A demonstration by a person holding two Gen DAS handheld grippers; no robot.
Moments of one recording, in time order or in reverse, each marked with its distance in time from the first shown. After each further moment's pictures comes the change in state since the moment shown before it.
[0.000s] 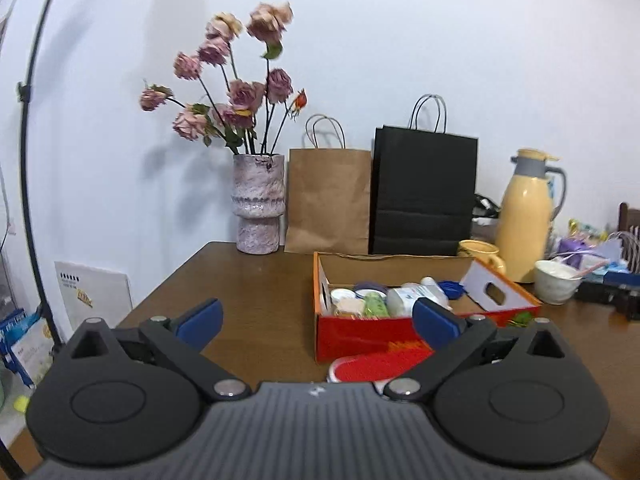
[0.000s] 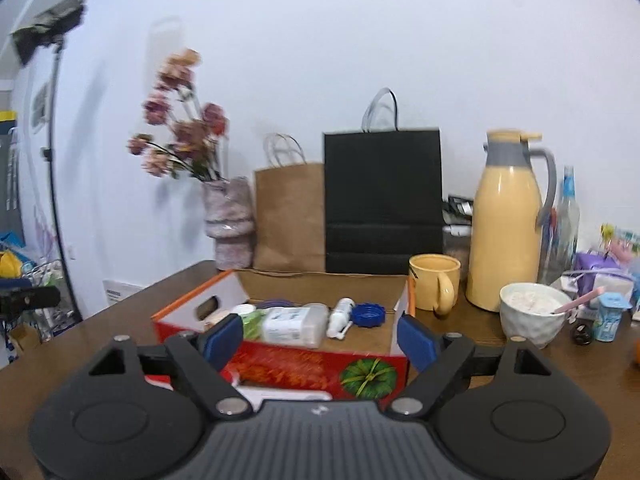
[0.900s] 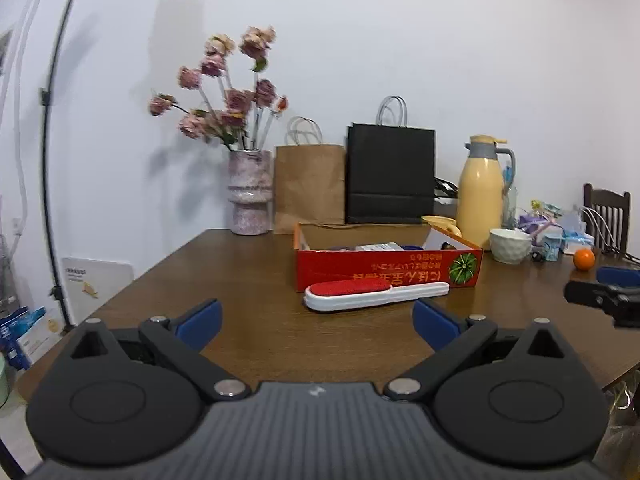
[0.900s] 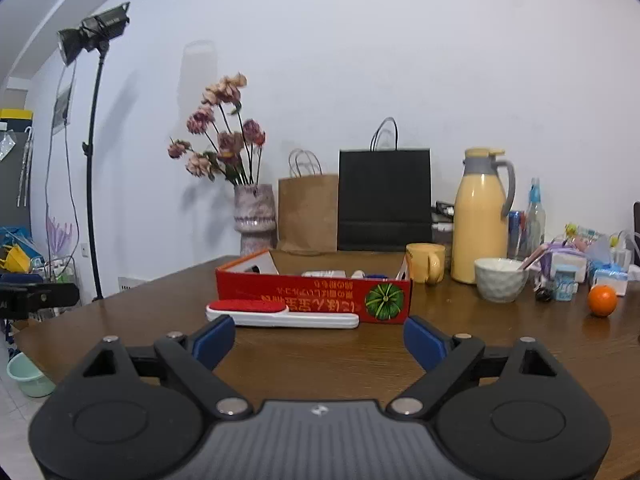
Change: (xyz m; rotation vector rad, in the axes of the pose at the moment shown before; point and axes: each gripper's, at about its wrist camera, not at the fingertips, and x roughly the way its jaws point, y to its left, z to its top) left arm -0.105 -0.016 -0.074 0.048 -0.028 -0.049; right arm -0.122 0.051 -0.082 -0.003 -0.042 -0.047
